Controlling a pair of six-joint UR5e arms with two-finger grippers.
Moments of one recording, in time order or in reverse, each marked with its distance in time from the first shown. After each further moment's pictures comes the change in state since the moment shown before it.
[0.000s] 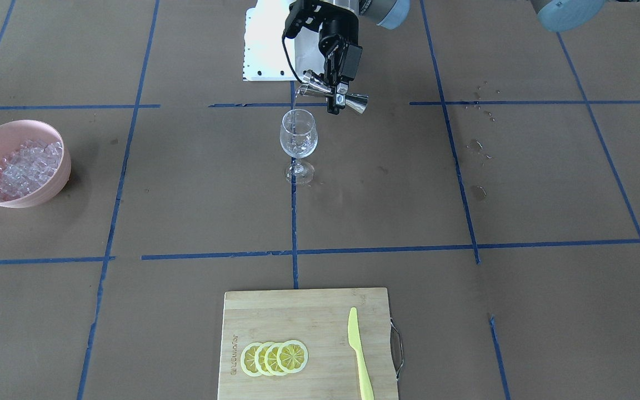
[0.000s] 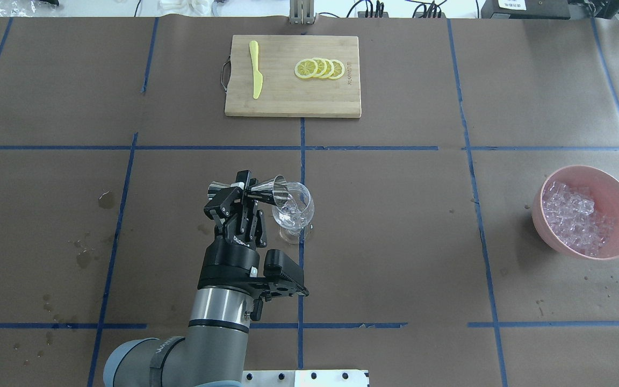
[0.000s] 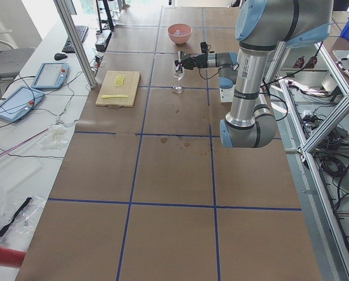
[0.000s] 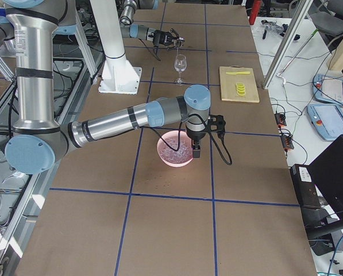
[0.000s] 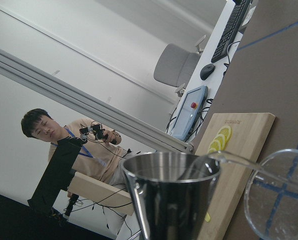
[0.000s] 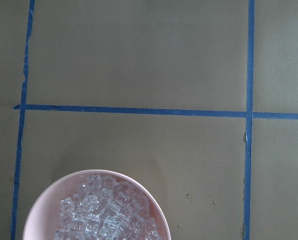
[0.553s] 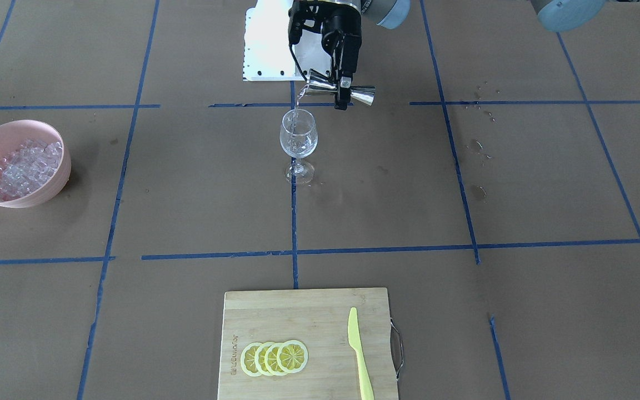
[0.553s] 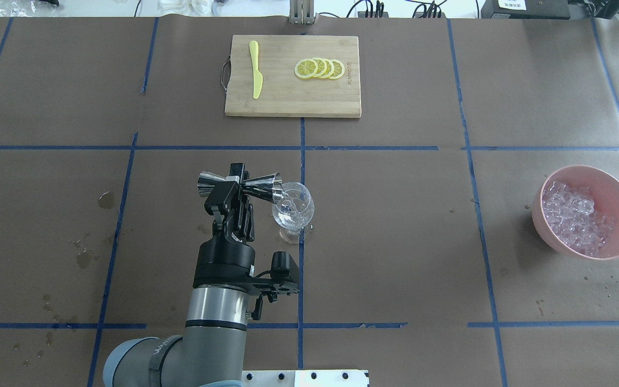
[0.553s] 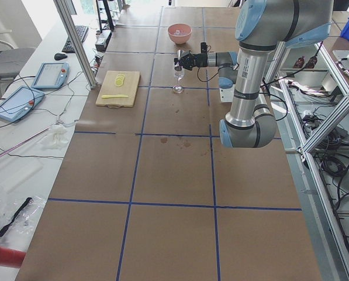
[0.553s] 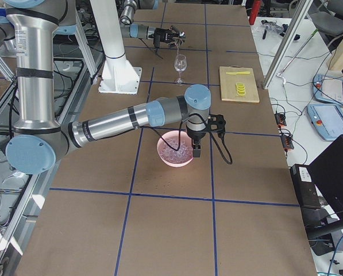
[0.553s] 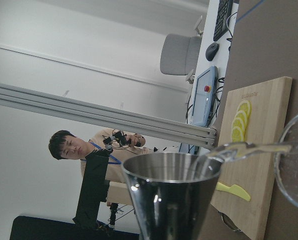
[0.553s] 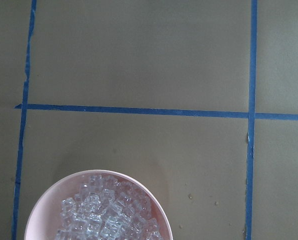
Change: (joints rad) left arm -0.002 -0.001 -0.006 -0.006 0.067 0.250; right arm -0.005 0.003 0.000 0.000 0.000 0.000
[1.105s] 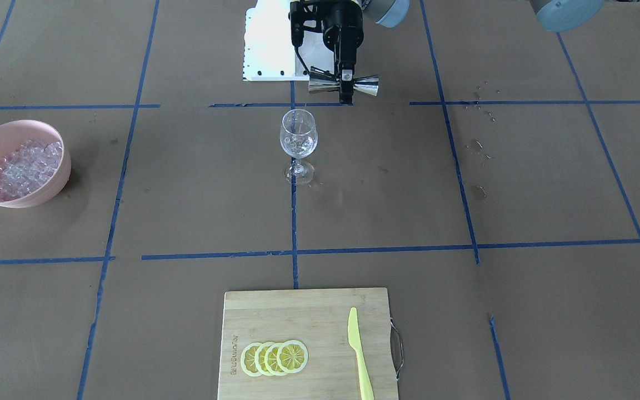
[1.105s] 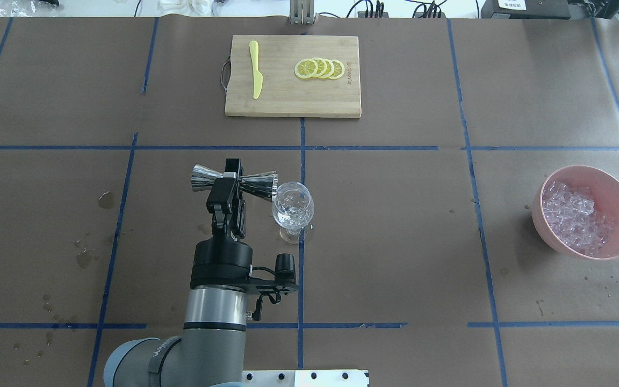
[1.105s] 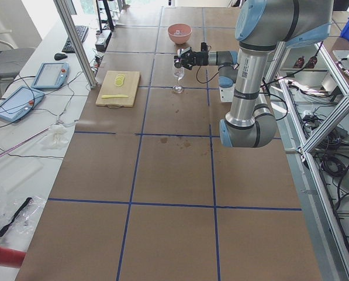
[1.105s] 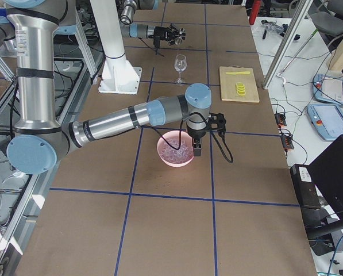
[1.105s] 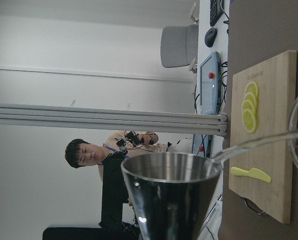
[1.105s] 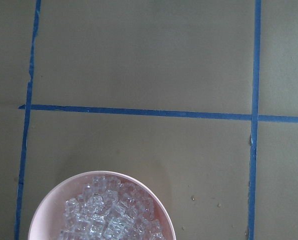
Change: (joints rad) left arm 0.002 -0.004 -0.003 -0.003 0.049 0.144; right arm -0.004 0.004 0.006 0.004 0.001 0.001
